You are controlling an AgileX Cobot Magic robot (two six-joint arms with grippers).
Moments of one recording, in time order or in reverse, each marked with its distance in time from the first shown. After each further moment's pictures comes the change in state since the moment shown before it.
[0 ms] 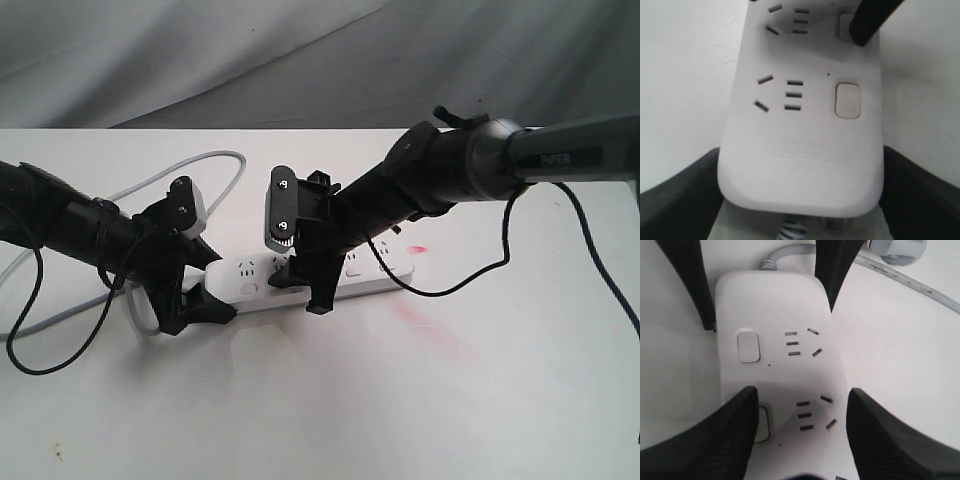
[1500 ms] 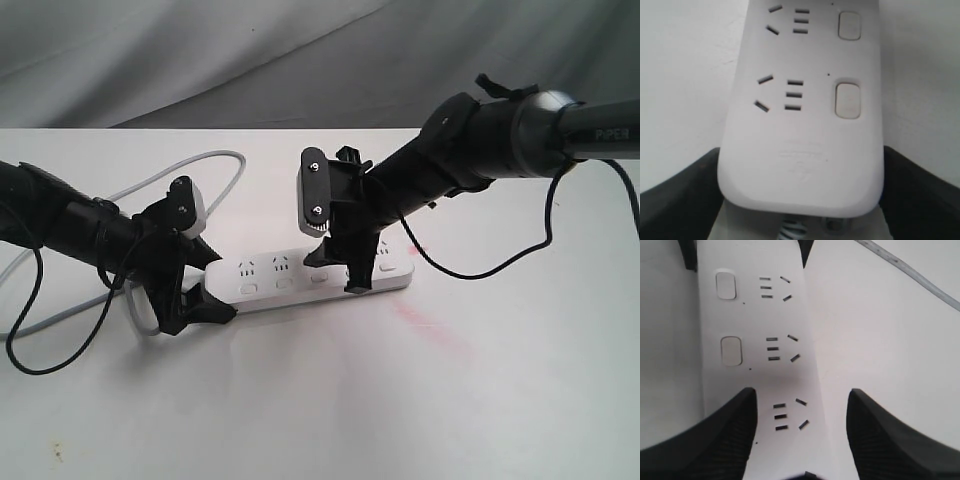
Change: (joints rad) left arm 0.000 0.000 0.000 0.000 0.000 0.000; right arm -0.059 -0.087 0.028 -0.100 0.011 -0.014
